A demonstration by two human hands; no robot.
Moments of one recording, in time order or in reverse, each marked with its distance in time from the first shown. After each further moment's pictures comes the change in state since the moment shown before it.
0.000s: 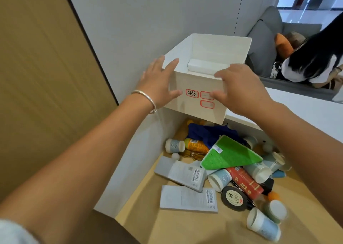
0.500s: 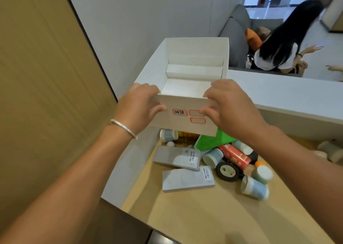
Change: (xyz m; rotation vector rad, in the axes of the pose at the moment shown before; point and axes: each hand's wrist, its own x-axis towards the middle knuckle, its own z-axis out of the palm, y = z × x) left_hand -0.119 -0.011 -0.014 -0.122 0.248 0.274; right_hand -0.117 -0.058 -0.019 0.111 0.085 -0.058
